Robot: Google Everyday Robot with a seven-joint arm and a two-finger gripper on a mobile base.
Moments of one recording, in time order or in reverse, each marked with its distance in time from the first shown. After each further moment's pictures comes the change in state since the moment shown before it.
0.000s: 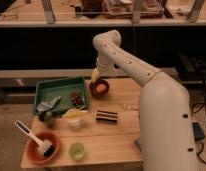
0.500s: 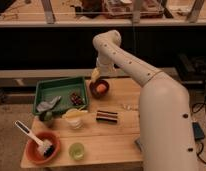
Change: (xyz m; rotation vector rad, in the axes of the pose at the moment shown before) arm 0.000 0.000 0.000 0.000 0.000 0.000
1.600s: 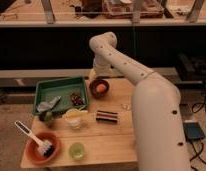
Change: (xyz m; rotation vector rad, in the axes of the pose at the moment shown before) arm 0.015 -0.016 0.022 0.006 -0.011 0.074
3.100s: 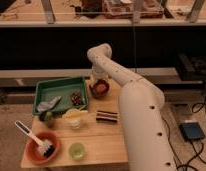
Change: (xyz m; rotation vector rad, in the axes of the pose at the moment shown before) arm 0.020 0.005 0.084 -0.034 -0.007 0.015
